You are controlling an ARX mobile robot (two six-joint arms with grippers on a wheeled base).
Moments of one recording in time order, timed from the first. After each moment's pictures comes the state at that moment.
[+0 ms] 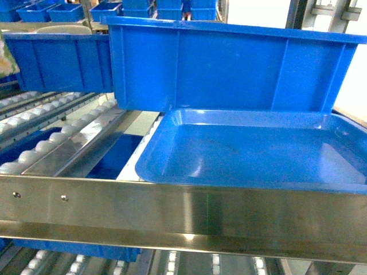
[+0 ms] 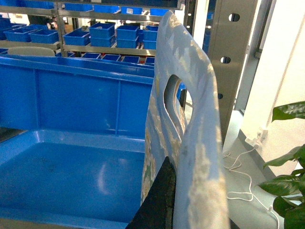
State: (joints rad) left arm -0.12 0.84 0.35 0.79 -0.09 0.24; right arm -0.03 0.40 0.14 0.34 -0.05 -0.02
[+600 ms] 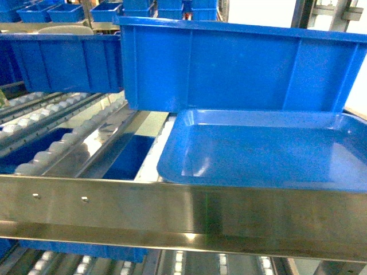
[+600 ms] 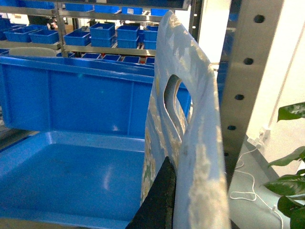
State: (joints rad) left arm -0.08 0.67 0.24 0.73 -0.08 0.21; right arm -0.03 0.40 0.14 0.34 -0.05 -0.02
